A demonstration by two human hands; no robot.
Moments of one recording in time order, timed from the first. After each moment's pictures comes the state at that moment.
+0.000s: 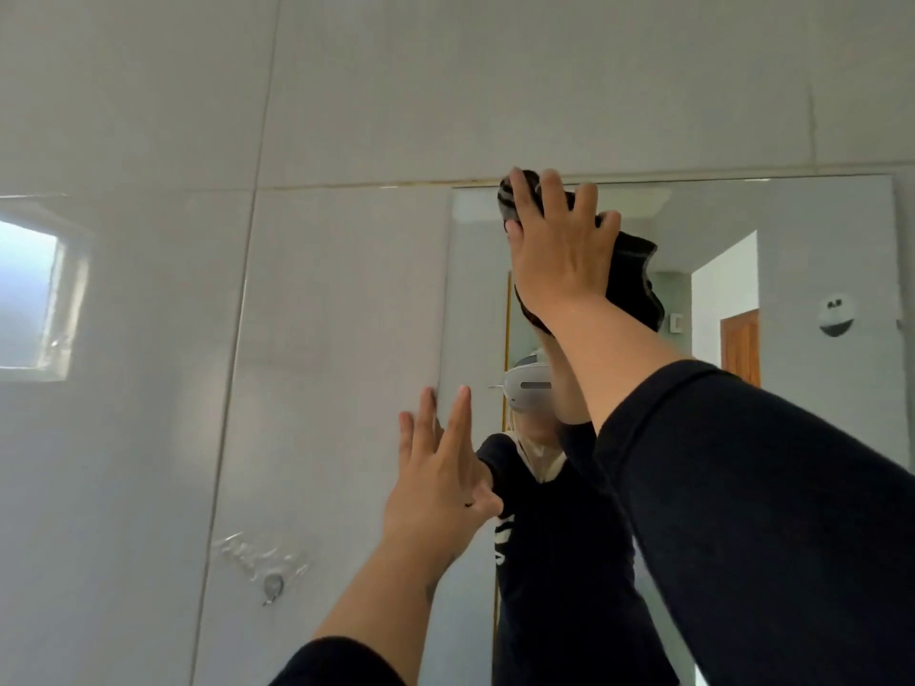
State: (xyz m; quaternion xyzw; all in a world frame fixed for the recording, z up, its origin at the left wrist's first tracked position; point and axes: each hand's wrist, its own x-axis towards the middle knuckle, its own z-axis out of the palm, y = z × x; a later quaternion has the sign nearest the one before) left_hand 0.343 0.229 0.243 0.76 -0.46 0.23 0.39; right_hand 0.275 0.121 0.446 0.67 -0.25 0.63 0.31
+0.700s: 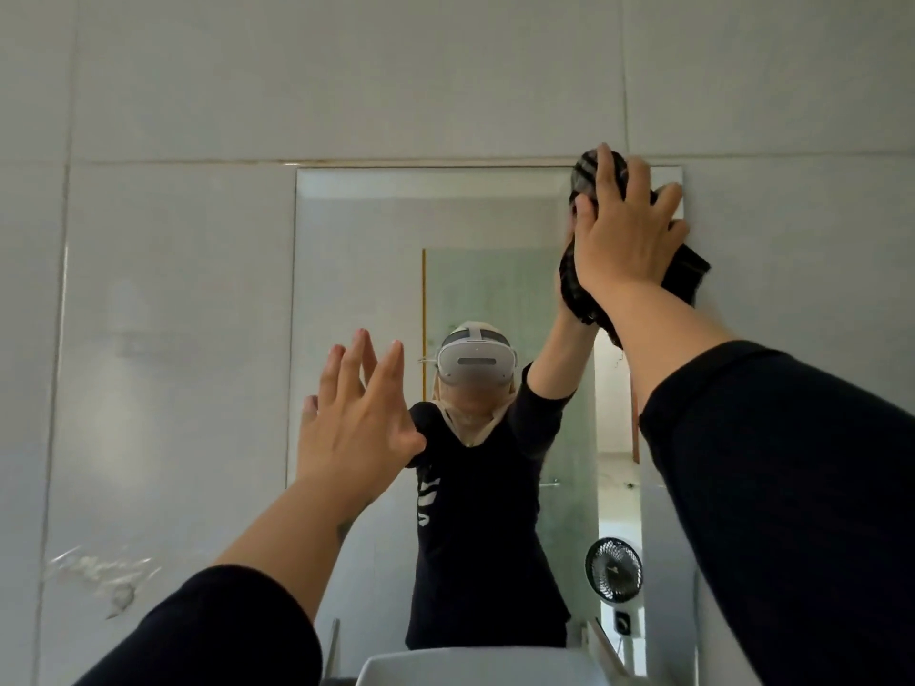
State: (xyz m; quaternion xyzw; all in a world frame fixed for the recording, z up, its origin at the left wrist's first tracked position) left_hand 0.289 0.188 0.282 0.76 -0.44 0.36 0.32; right_hand 0.121 0.008 0.443 0.63 -0.40 0.65 0.18
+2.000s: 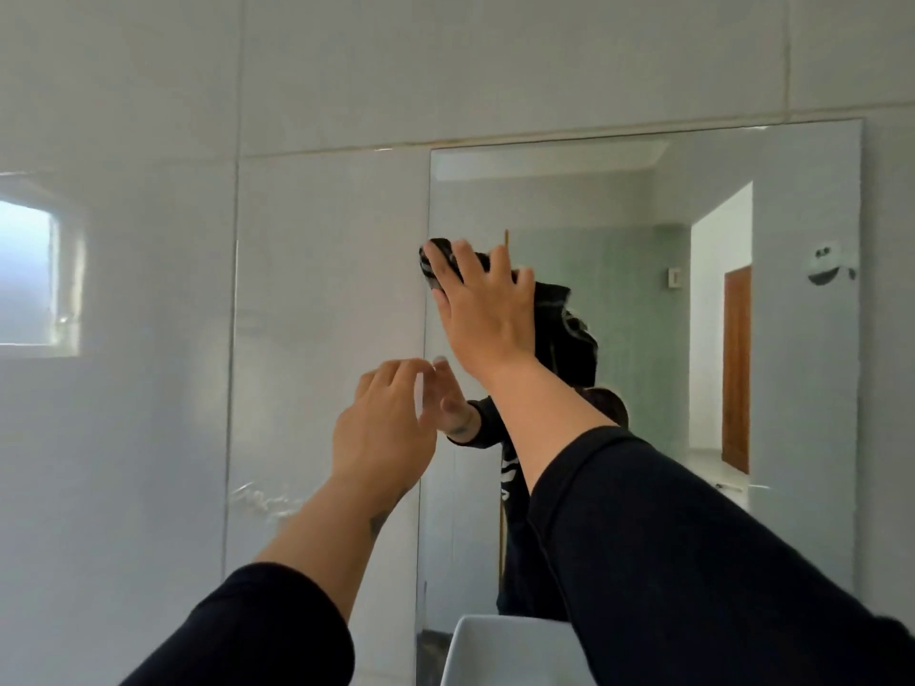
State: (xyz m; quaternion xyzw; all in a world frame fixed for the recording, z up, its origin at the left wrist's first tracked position) left_hand 0.329 0.267 0.261 0.78 -0.38 0.34 0.37; right_hand 0.298 0.144 0.350 0.72 -0.17 0.58 0.33
